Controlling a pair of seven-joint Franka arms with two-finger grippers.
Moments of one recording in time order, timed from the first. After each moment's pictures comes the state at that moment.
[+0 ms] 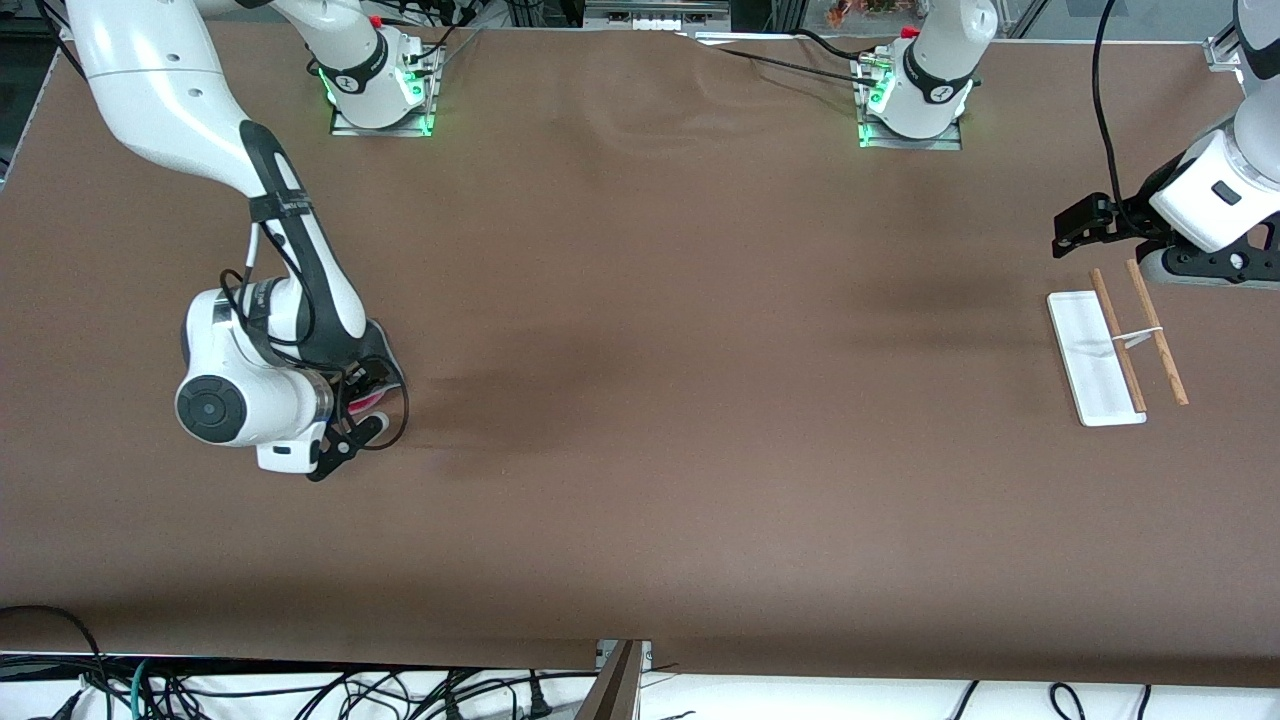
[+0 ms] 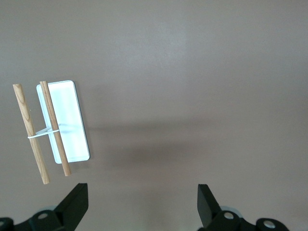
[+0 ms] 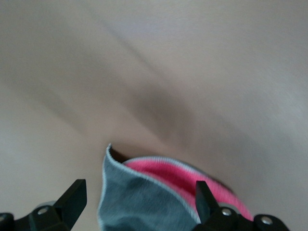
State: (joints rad) left arm -0.03 -0.03 0.01 -1.74 0.00 1.61 0.03; right arm 0.12 0.70 0.03 -1.54 -0.02 1.97 -0.63
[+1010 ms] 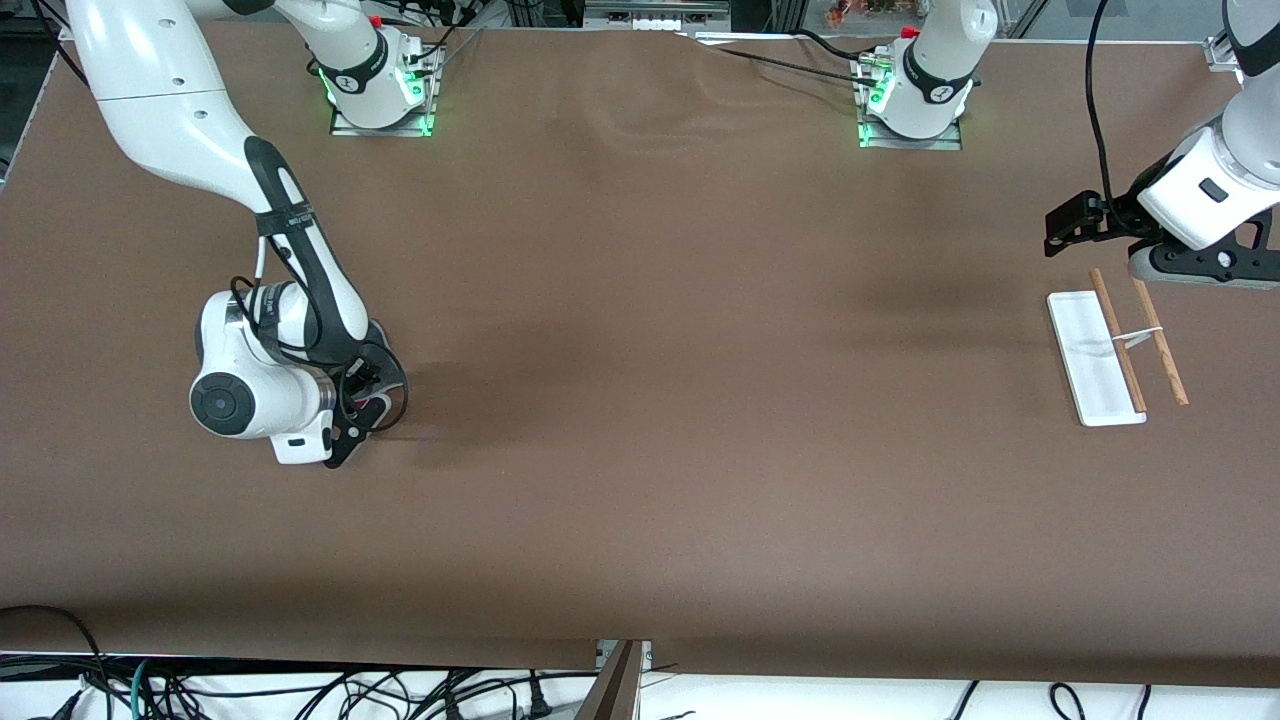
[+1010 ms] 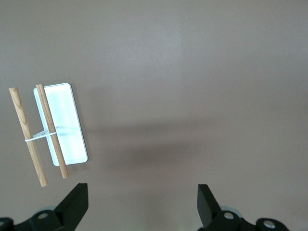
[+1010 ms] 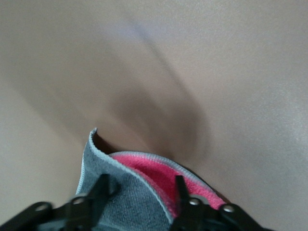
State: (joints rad) left arm -0.03 -0.03 0.00 -1.73 0.00 1.61 0.03; right arm 0.09 0.70 0.02 -1.62 -0.02 2.03 -0.78
